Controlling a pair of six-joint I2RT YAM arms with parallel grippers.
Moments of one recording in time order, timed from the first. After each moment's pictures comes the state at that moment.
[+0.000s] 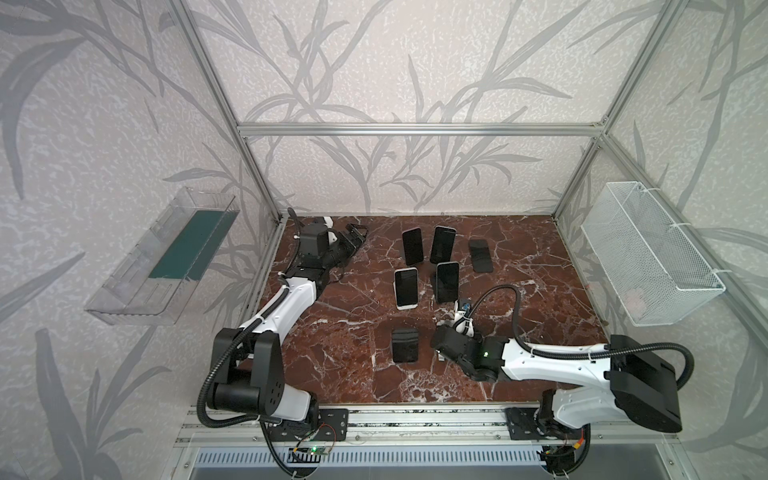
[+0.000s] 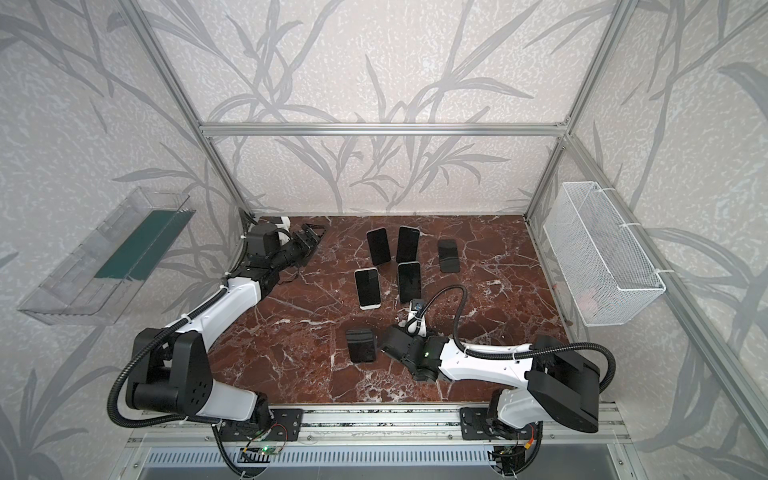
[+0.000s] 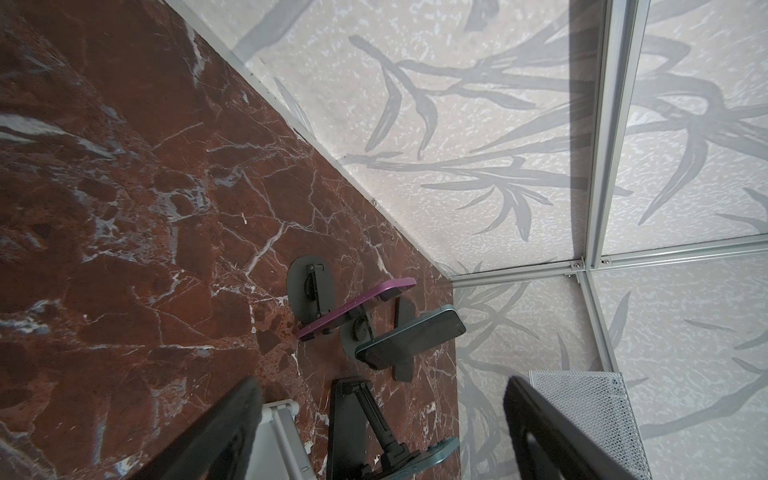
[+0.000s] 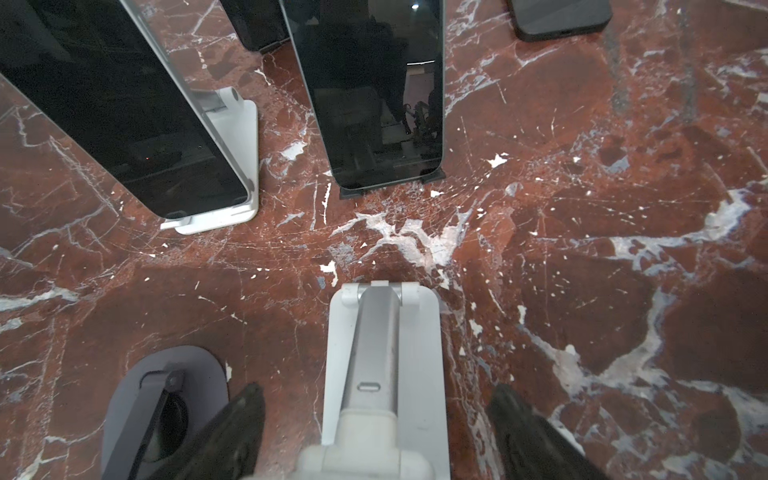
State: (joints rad) left arm -0.10 1.46 0.98 0.12 0.40 -0.98; right arm 1.14 1.39 0.68 -0.33 0.68 1.05
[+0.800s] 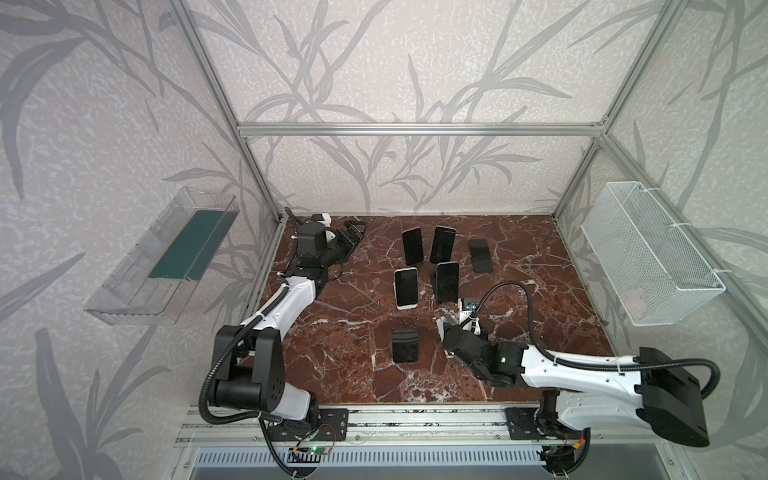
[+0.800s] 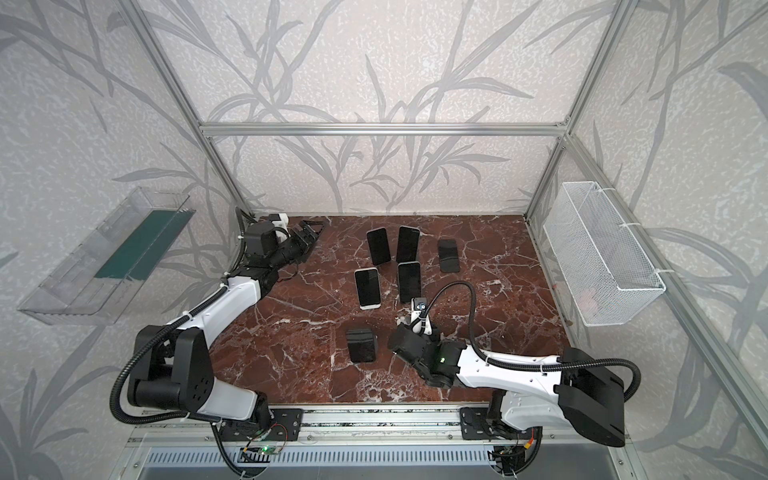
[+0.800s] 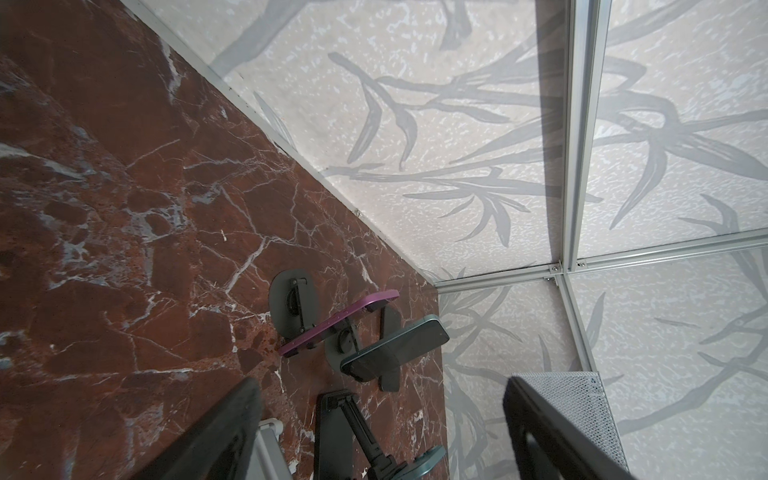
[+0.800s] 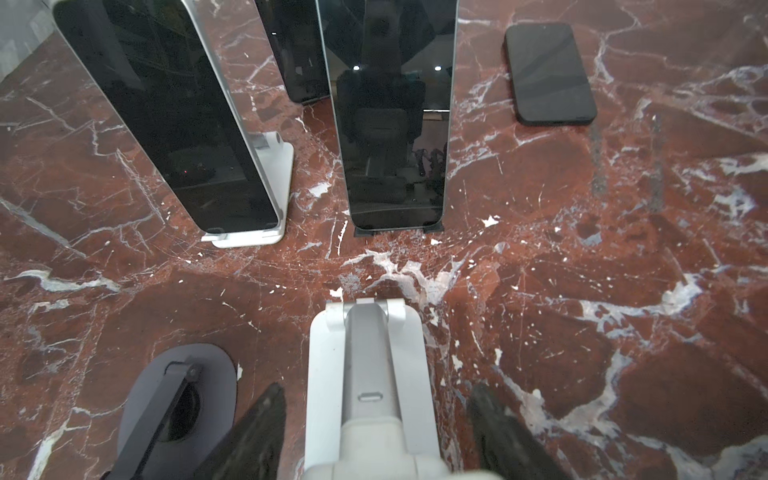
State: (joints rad) left arm -0.09 1.48 0.98 0.20 0.44 -1.02; right arm 1.13 1.21 0.60 -0.25 0.72 0.80
